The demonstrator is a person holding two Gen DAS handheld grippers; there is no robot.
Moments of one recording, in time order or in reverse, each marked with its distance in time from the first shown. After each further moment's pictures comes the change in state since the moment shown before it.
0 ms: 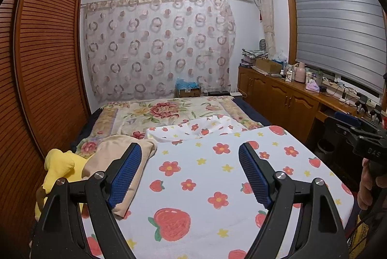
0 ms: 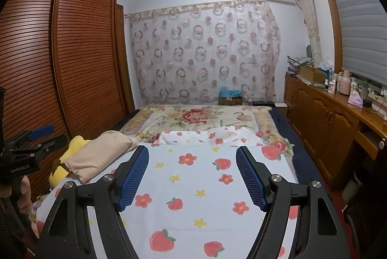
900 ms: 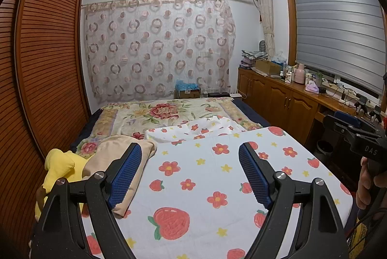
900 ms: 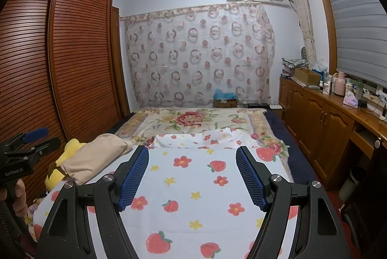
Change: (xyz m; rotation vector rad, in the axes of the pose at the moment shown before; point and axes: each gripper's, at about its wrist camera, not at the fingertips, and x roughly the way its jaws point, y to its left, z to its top) left arm -0.001 -0.001 0.000 0.000 -0.002 -0.001; right arm -0.005 -0.012 0.002 -0.001 -0.017 -0.017
